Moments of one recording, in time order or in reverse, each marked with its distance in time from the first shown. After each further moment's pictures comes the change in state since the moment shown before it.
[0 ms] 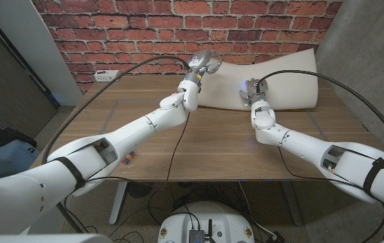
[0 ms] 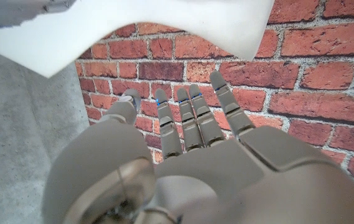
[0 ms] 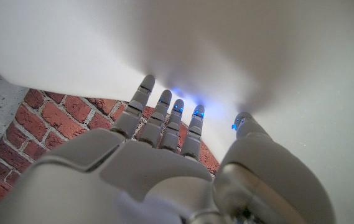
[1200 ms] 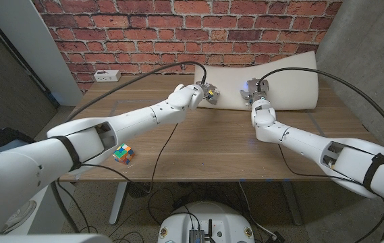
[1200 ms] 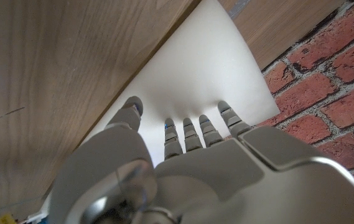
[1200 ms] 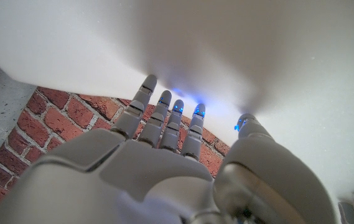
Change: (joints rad) left arm -0.163 0.006 0.255 0.089 0.363 0.049 -0.727; left_hand -0.087 0.075 -0.052 0.002 -0.021 -0.392 -0.071 -0.040 -0.007 -0.414 -0.072 -0.035 -0.031 -0.440 0.006 -0.009 -0.008 -0.258 -0.066 -0.302 0.000; right arm 0.024 -0.015 -0.034 -0.001 0.051 -0.016 -0.001; right_hand -0.013 0.013 -0.003 0.011 -0.004 -0.005 0.005 -0.020 0.000 0.000 0.000 -0.019 0.000 -0.009 0.002 0.000 -0.009 0.000 0.000 -0.008 0.000
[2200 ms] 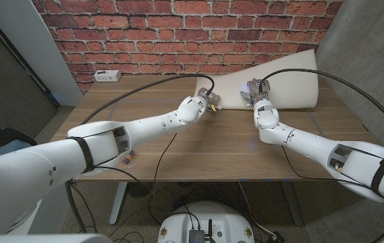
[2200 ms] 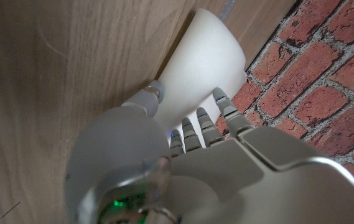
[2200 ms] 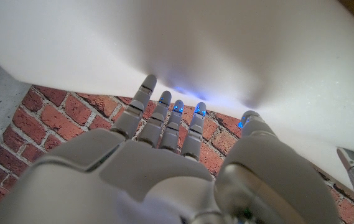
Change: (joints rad) left arm 0.004 -0.111 0.107 0.250 0.206 -0.014 0.144; left_hand 0.459 0.043 0.123 -0.036 0.012 -0.148 0.050 0.029 0.000 0.051 -0.028 0.027 0.002 0.147 -0.007 0.016 0.001 0.262 0.036 -0.058 0.010; right arm -0.024 -0.049 0.013 -0.069 -0.023 0.020 0.019; right_hand -0.008 -0.008 -0.008 -0.008 0.000 0.000 0.000 -0.011 0.000 0.000 0.000 -0.017 -0.005 0.000 0.000 -0.008 -0.014 0.004 0.004 -0.008 0.000
